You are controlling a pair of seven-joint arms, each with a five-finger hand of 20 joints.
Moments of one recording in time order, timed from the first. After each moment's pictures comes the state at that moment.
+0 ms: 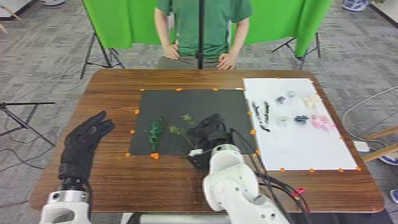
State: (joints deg) left arm 125.9 -69.7 -96.1 -117.8 58.2 8.1 16.8; right arm -90.1 -82.3 53.9 -104.3 -119.3 17.5 41.2
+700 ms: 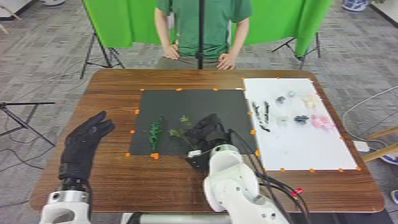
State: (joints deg) left arm 126.0 -69.6 -96.1 -117.8 58.2 8.1 16.8; right arm -90.4 -82.3 54.1 -104.0 -118.7 15.8 38.8
